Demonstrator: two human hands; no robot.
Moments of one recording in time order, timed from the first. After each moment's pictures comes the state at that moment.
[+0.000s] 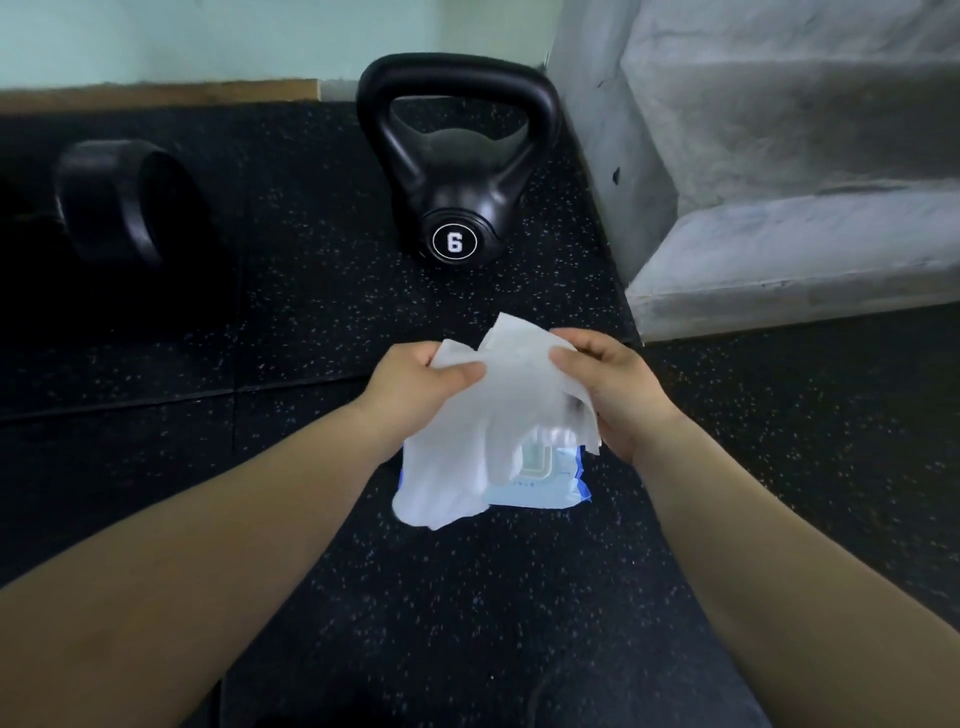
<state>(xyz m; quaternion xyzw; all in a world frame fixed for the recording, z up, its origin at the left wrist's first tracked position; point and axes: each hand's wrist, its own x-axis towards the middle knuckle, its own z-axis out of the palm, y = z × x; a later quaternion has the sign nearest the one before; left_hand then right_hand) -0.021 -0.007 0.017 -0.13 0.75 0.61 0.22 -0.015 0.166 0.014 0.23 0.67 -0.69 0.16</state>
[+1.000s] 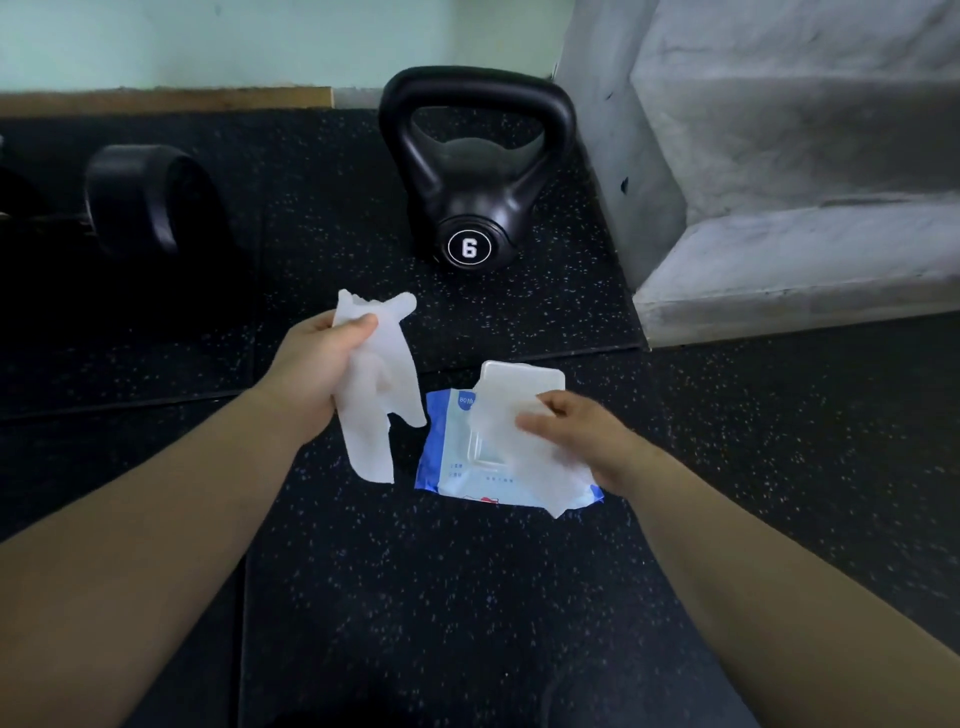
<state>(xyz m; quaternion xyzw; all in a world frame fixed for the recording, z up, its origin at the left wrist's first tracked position) -0.030 -0.078 0.030 -0.23 0.66 0.70 0.15 0.002 0.147 -0.010 0.18 0.74 -0.56 0.32</state>
